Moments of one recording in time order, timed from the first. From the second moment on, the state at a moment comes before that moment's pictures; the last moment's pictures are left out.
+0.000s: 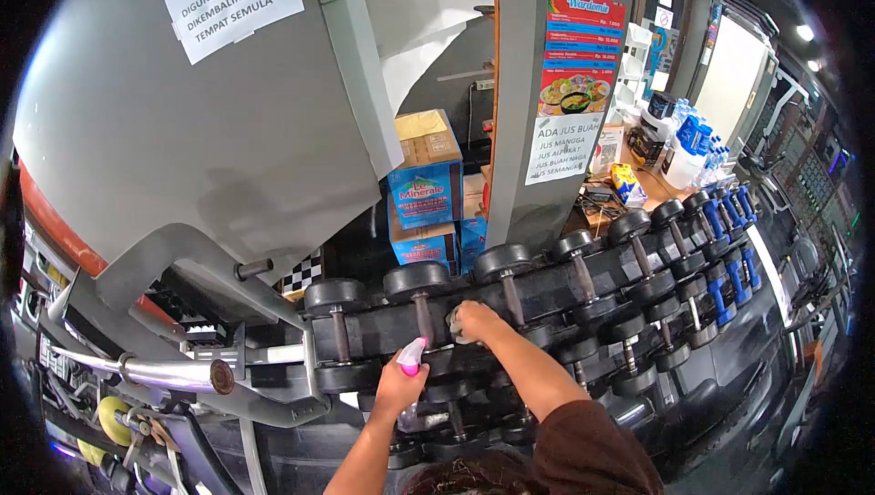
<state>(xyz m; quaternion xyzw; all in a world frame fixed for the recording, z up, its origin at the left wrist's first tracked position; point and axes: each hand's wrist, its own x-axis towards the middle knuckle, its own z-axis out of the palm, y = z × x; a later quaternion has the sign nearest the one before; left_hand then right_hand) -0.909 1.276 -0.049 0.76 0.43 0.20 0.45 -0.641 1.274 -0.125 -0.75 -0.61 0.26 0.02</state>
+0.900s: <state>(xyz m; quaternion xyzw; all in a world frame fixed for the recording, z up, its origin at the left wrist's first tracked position) -0.909 1.278 -0.055 0.75 0.43 0.20 0.46 -0.624 1.271 -0.105 -0.66 -0.63 0.41 -0.07</state>
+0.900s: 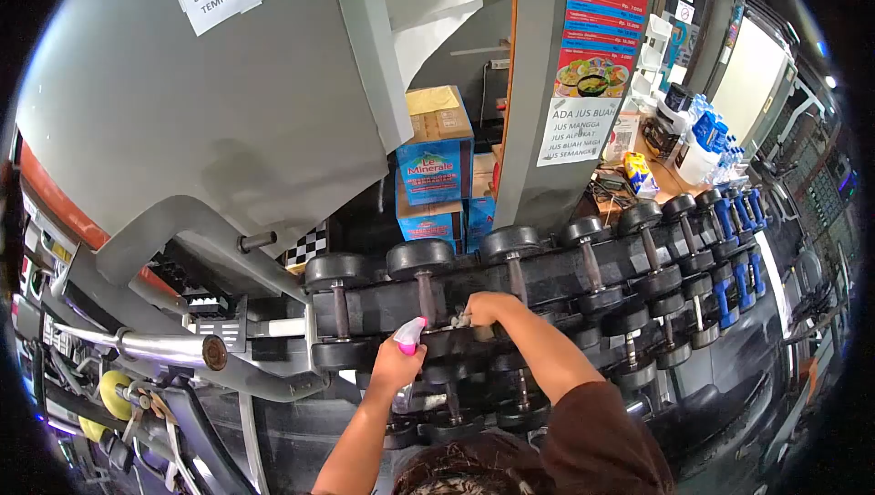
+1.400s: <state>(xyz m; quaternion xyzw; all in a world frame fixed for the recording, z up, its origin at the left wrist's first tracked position) -0.908 1.279 -0.043 0.73 0.45 0.18 0.47 -0.651 1.272 -0.061 -0.72 -0.60 0.32 -0.15</state>
